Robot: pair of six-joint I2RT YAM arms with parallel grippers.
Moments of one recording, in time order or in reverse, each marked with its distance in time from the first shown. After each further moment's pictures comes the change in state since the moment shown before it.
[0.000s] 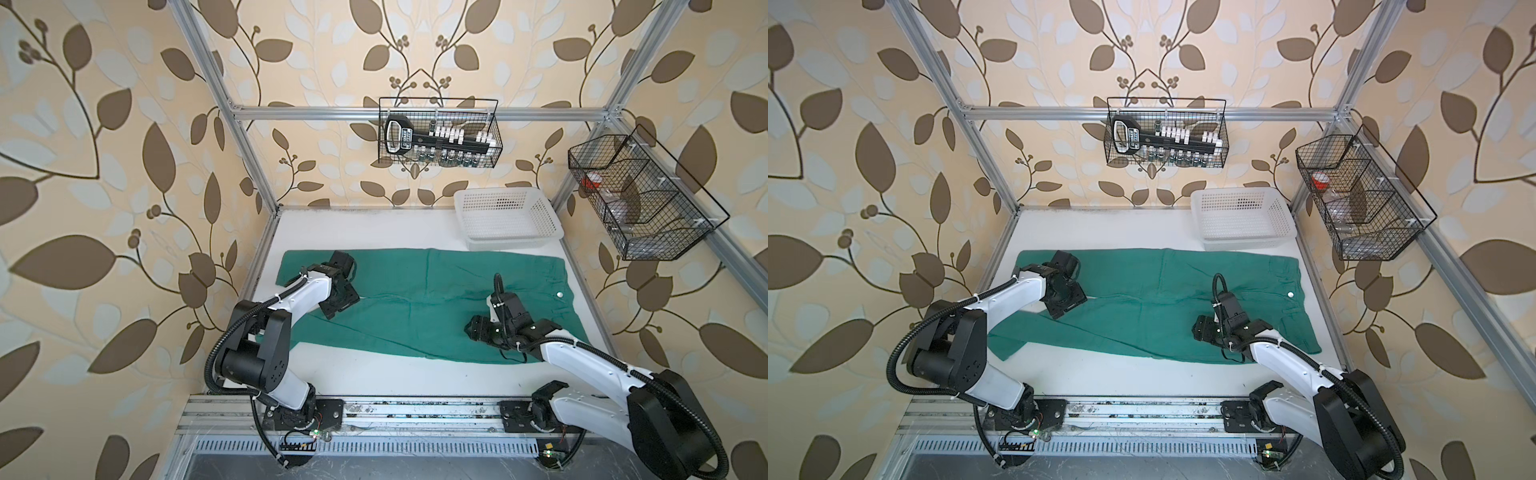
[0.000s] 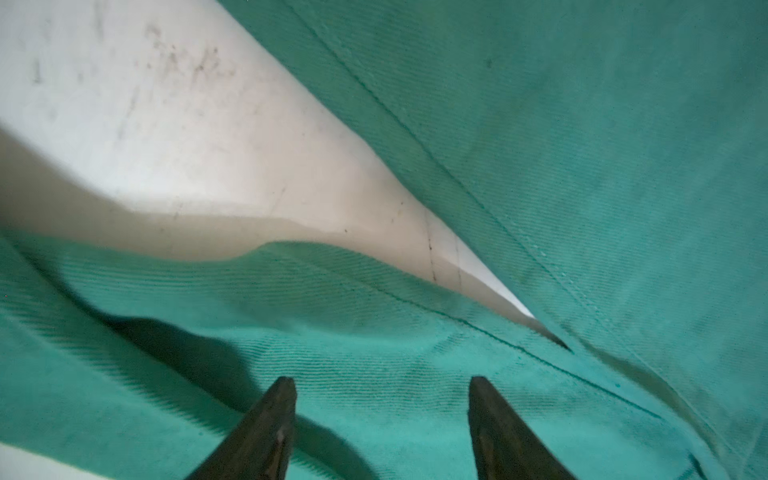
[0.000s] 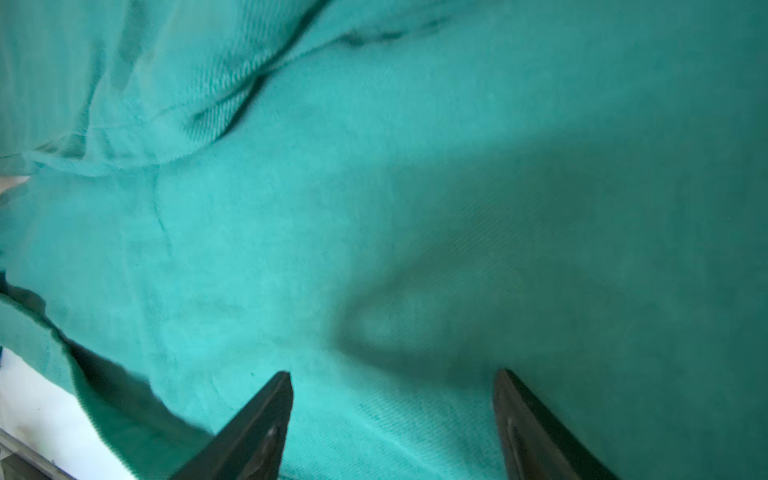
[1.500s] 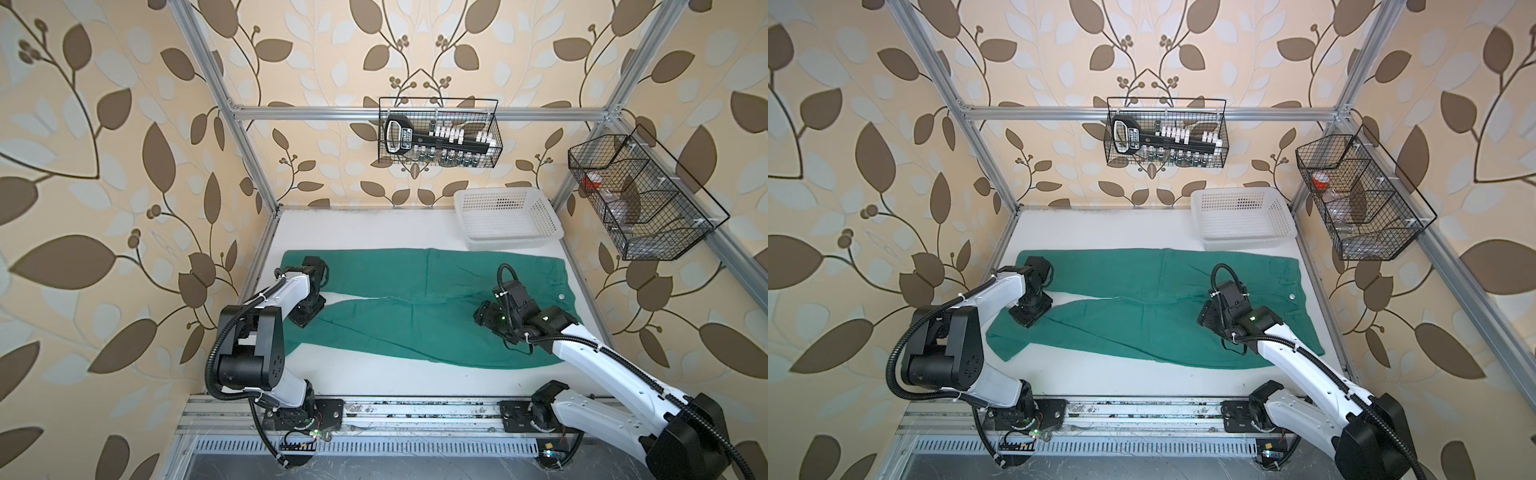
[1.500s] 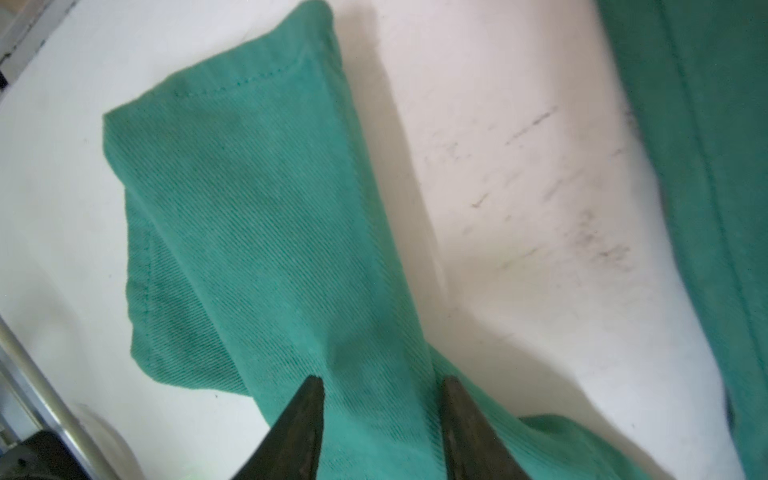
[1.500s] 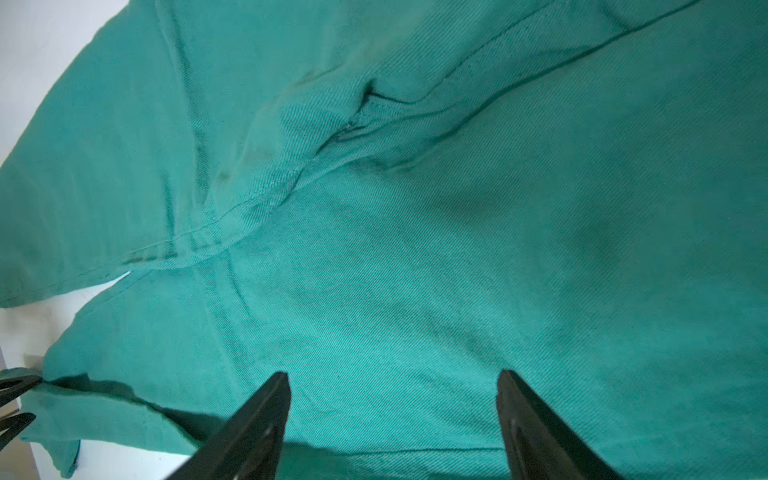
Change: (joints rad) left arm 0.256 -0.016 -0.046 -0.151 -0.232 -0.155; right arm 0.053 -0.078 0.254 -0.345 0.171 0.248
